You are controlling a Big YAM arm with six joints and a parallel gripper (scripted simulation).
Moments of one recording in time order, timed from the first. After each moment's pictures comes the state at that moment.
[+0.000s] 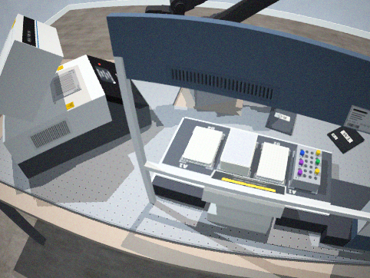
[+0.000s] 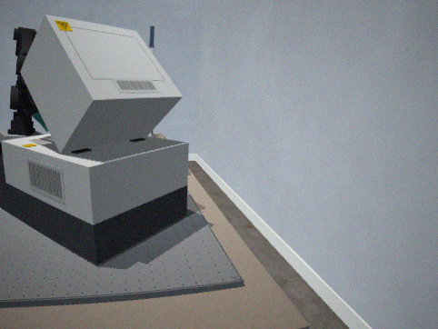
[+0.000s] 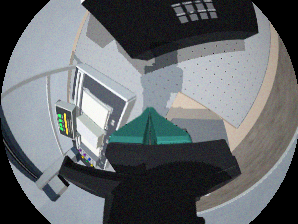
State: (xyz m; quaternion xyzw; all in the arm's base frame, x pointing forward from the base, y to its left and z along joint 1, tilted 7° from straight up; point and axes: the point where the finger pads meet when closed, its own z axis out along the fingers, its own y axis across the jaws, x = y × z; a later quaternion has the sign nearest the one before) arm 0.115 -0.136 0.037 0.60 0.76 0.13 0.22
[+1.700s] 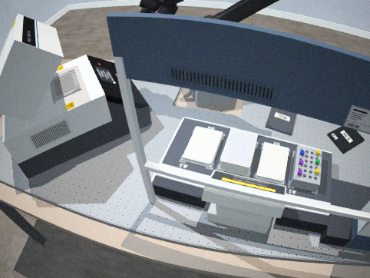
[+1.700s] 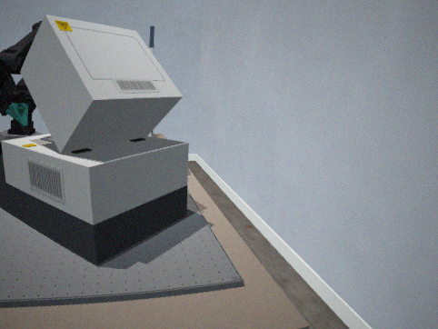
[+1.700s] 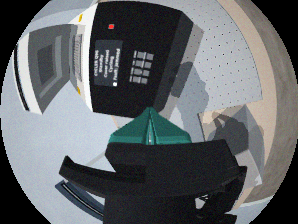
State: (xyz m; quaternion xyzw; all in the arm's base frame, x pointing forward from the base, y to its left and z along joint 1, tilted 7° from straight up) arm 0.055 -0.227 0.060 0.85 0.40 0.16 0.30
